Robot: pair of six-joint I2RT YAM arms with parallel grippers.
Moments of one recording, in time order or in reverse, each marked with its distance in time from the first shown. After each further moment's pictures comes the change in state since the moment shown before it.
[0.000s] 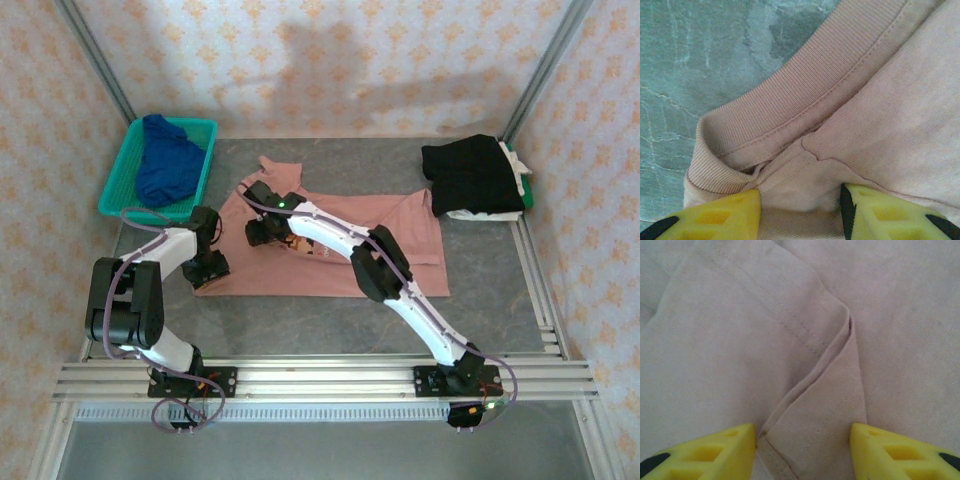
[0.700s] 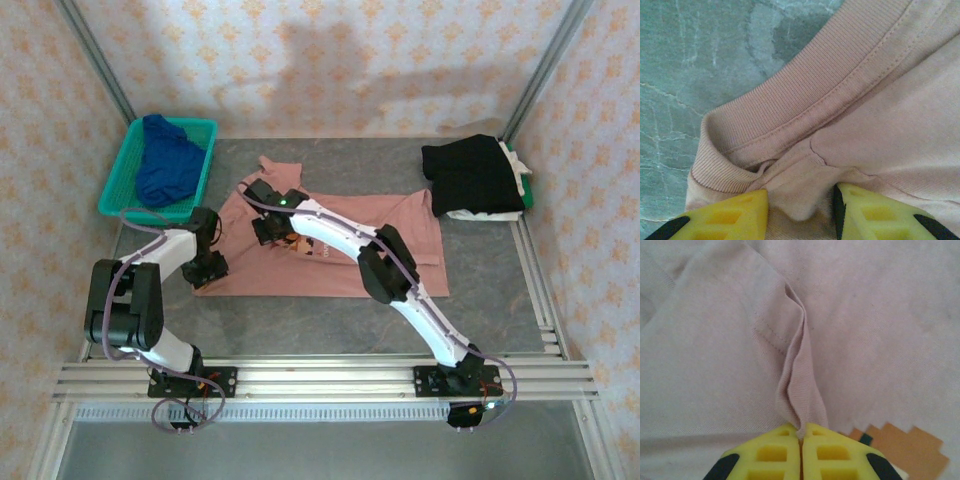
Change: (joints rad) left arm 0.000 -0.017 -0.019 0.007 -0.013 -0.002; right arm 0.008 -0.114 -0.090 -0.062 0.113 -0.018
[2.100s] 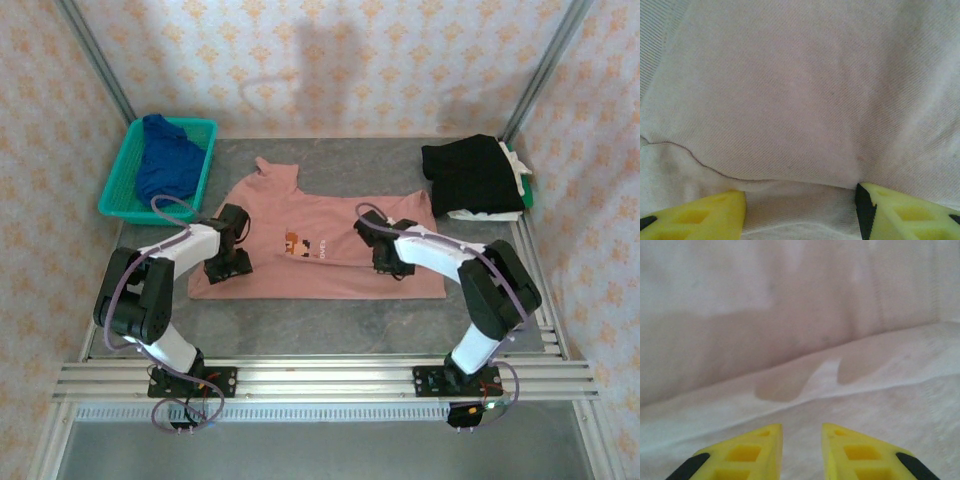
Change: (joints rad) left arm -0.198 0.074 0.079 0.000 -0.018 -0.053; right arm -0.313 -0.793 -1.230 0.079 0.298 0.331
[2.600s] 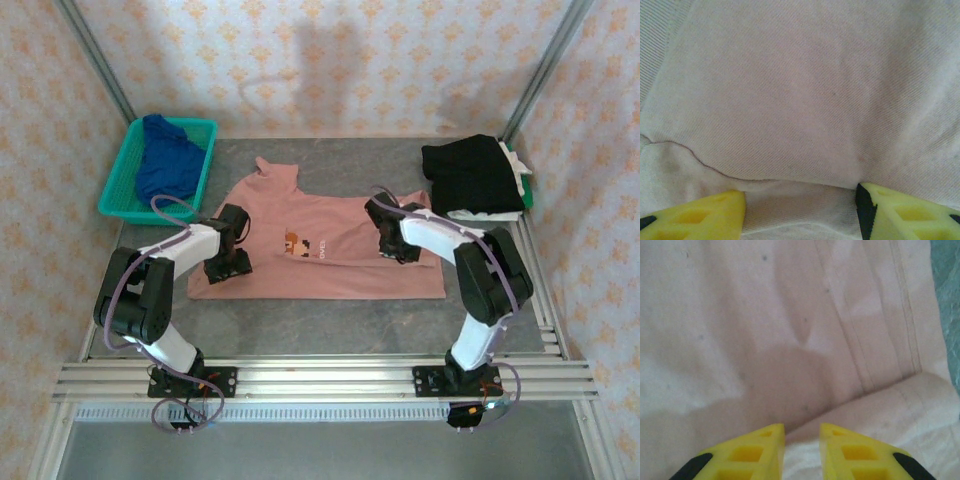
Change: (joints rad) left arm 0.000 0.000 0.000 -0.001 -0.008 0.000; right arm -0.103 0.060 0.085 -0.005 -0.042 0.010
